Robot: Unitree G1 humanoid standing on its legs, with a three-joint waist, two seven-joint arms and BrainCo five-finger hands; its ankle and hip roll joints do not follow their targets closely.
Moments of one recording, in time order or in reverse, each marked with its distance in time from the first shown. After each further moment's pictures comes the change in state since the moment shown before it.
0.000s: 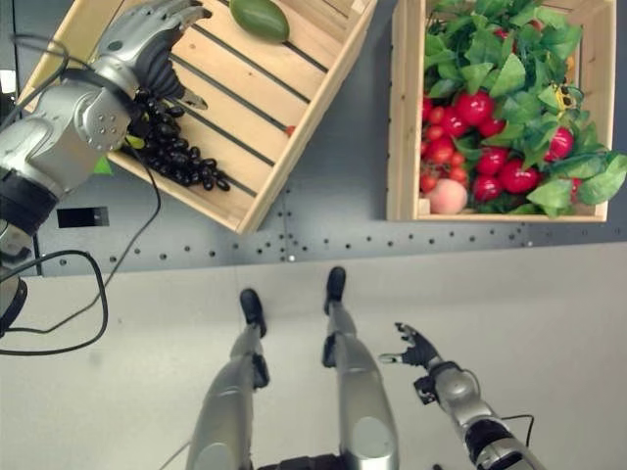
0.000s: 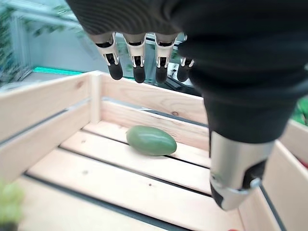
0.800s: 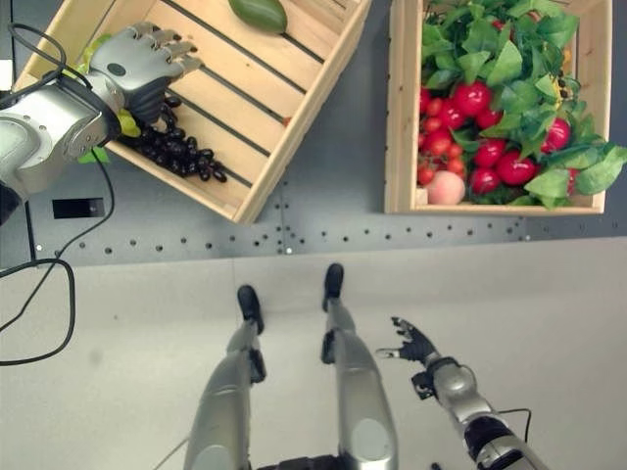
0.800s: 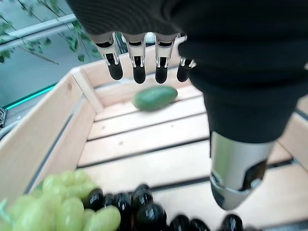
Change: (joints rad) left arm -0.029 0.162 -0.228 -0.064 0.205 -0.027 -0.069; right arm 0.001 -0.007 -0.002 -0.019 0.035 -0.008 0.016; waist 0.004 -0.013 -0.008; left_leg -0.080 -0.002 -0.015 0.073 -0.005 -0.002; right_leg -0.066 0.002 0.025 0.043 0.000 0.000
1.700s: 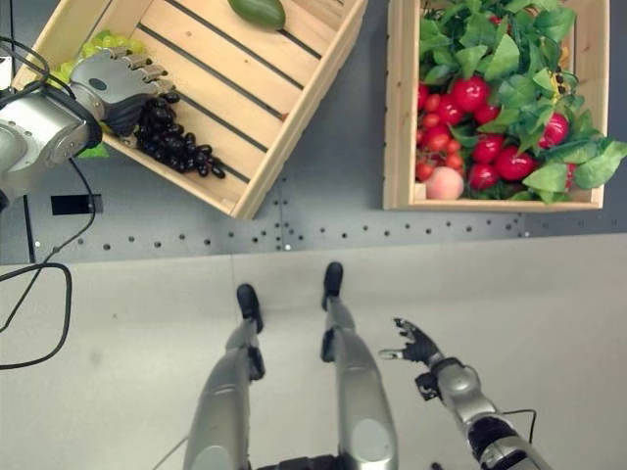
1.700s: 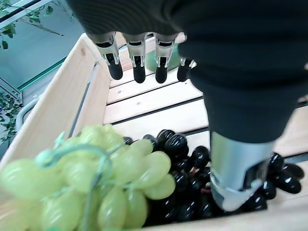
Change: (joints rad) left arm -0.009 0.016 -0.047 0.161 0.024 -0.015 -0.052; right arm 0.003 -0.025 -0.010 0.000 0.001 0.001 0.016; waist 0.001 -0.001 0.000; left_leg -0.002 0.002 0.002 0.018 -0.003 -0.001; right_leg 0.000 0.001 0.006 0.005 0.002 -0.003
